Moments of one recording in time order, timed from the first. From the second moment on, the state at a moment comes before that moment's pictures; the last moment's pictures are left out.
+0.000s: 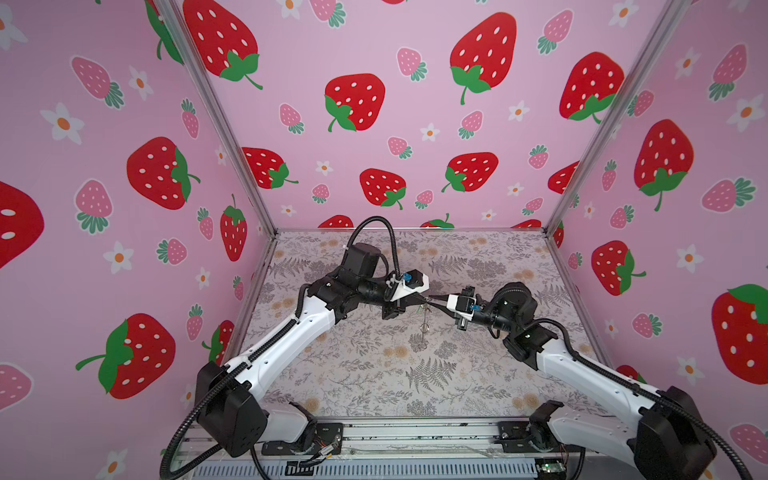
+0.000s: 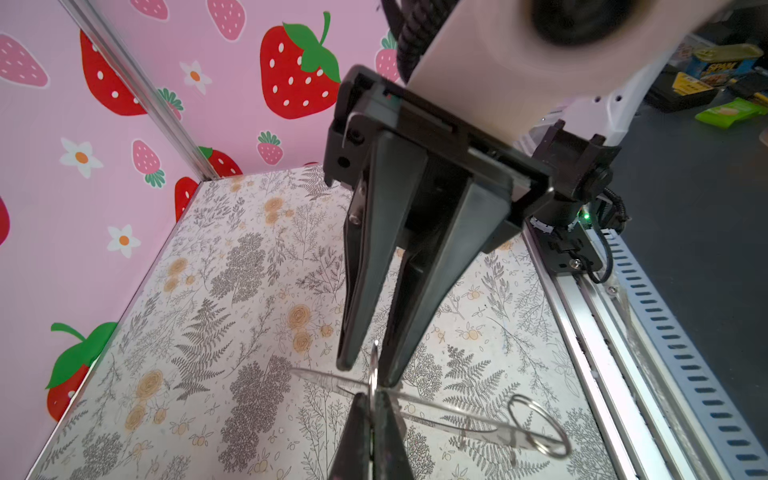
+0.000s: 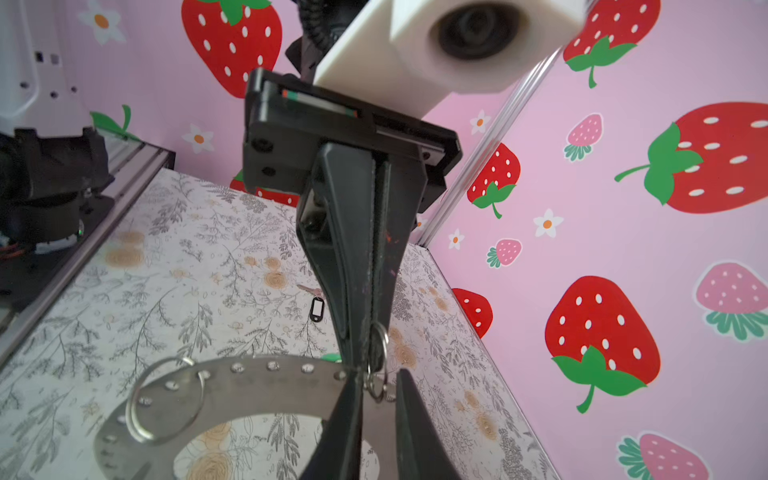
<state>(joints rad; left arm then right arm) -0.58 1.39 1.26 -0.53 0.75 0.73 0.68 1.12 0.66 0.42 -0.66 -0.57</state>
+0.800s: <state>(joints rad) -0.69 1.61 1.77 -1.08 0.44 0.67 0.68 1.05 0.78 0.12 -0.49 -0.86</state>
